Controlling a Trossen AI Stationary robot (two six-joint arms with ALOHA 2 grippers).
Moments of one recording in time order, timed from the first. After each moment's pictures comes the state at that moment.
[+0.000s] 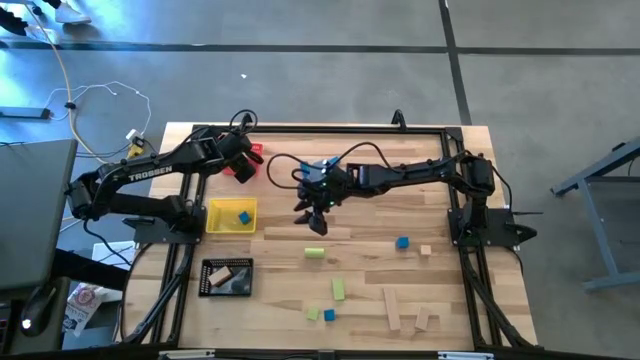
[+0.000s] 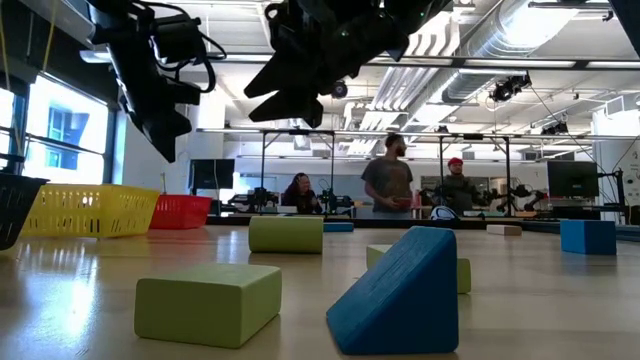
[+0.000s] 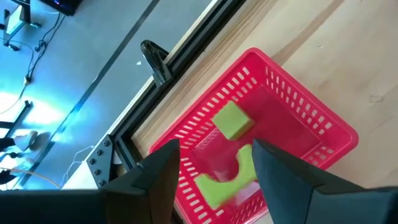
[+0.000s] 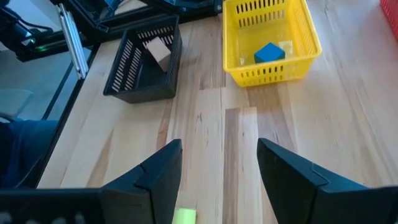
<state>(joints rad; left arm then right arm) 0.68 1.12 0.73 -0.70 -0.56 -0.01 -0.08 1.92 1.44 -0.17 -0.34 0.13</state>
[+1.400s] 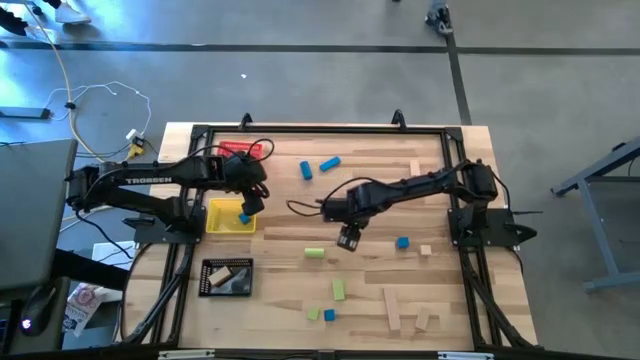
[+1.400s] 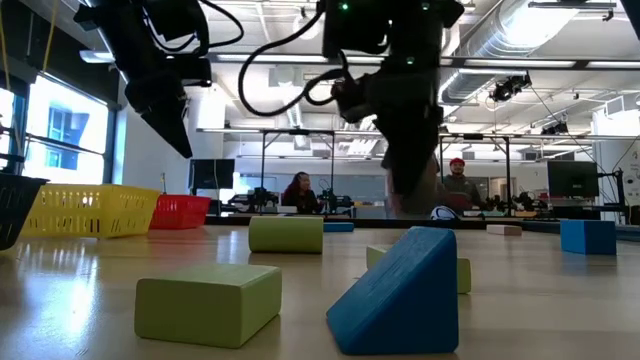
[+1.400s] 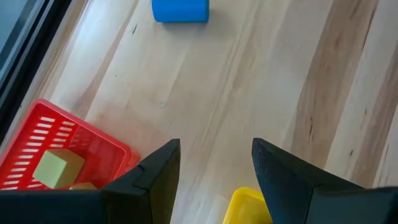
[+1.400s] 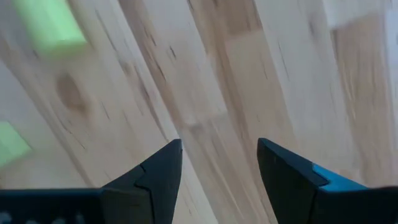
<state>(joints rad) 0.38 1.11 0.73 -0.68 -0.20 -0.04 0.06 1.92 1.44 -0.97 0.02 0.42</state>
